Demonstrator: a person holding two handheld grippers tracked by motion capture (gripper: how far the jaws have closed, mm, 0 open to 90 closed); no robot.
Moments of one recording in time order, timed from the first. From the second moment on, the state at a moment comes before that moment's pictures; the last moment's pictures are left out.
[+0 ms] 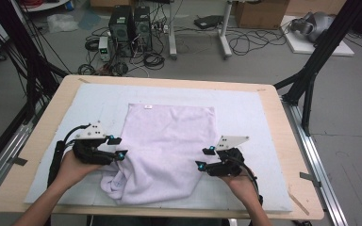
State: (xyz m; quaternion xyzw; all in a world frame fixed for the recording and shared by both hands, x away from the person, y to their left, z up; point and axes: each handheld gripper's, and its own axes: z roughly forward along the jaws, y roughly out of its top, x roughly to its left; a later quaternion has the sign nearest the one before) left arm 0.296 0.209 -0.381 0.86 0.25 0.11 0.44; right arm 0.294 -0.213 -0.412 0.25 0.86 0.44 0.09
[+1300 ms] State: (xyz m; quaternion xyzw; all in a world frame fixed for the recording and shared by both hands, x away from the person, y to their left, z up) left arm 0.376 0.225 -0.391 0.81 0.37 0.14 0.44; right arm 0.390 -0.193 -0.396 0.29 0.87 0.39 0.11
